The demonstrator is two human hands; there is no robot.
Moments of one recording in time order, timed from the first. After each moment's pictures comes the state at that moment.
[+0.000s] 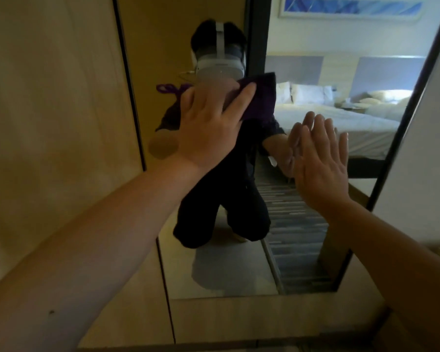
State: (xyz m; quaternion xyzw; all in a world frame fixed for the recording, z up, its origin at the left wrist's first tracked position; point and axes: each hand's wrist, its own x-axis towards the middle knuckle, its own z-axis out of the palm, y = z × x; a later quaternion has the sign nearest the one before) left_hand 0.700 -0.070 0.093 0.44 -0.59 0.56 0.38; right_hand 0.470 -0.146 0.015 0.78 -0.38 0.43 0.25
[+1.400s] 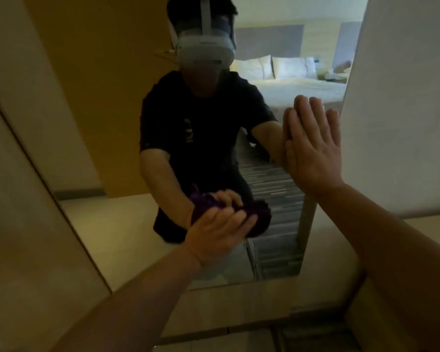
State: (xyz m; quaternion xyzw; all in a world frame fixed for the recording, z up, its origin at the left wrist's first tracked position) left_hand 0.582 -0.132 -0.154 0.40 -0.75 0.49 0.19; right_hand 0.359 -0.240 -0.030 0.74 -0.27 0.52 0.33
